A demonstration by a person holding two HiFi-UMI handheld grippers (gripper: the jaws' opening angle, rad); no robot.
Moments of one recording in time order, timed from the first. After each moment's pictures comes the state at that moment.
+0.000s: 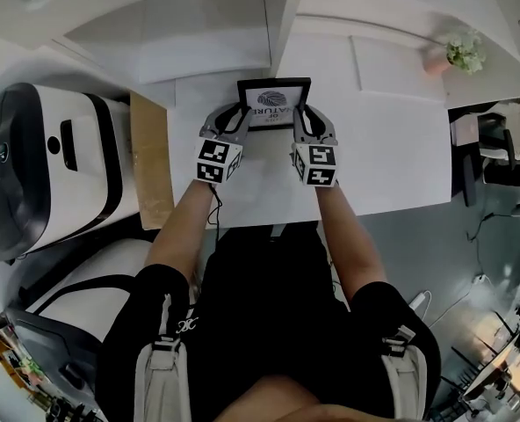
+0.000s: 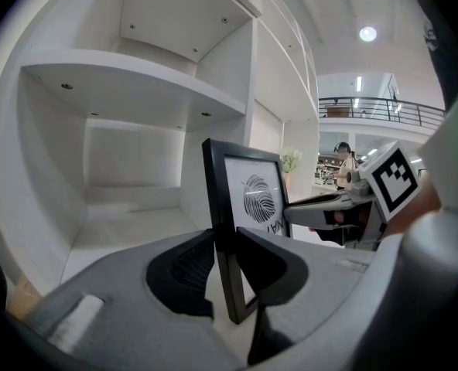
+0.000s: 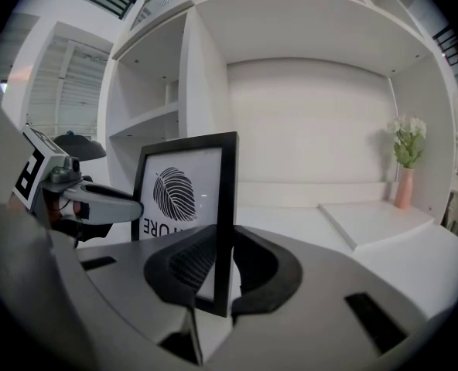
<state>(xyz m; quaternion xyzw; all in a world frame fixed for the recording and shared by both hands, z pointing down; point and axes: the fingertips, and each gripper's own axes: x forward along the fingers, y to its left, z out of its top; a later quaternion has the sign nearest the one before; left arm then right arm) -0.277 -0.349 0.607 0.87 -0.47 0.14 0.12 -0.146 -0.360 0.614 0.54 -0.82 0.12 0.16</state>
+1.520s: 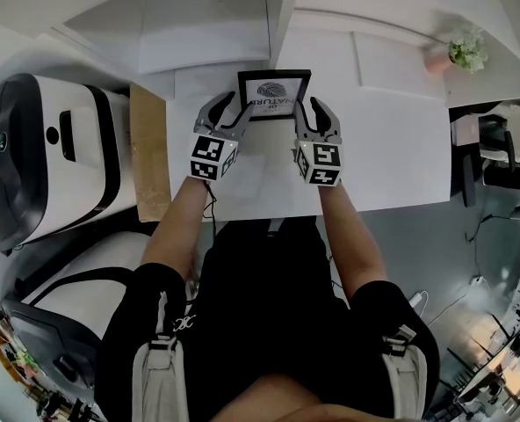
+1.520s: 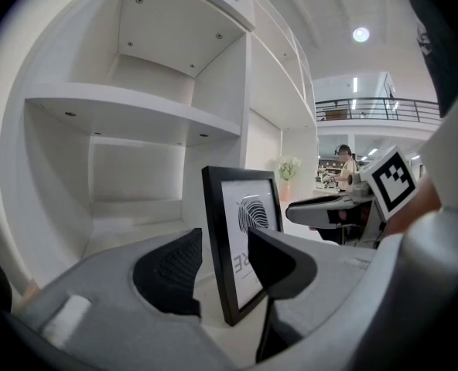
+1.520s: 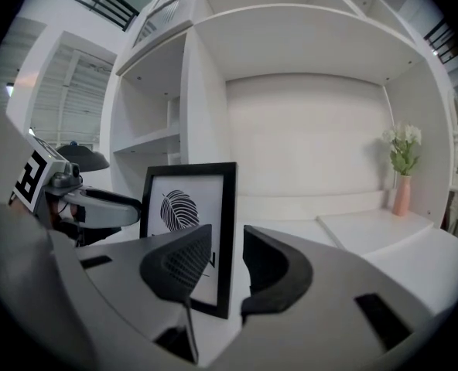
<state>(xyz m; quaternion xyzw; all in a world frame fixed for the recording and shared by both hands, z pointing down) -0.279 -0.345 0.582 0.87 -0.48 0.12 0.10 -0.139 -0.357 0.589 0.54 -0.83 0.10 0.12</state>
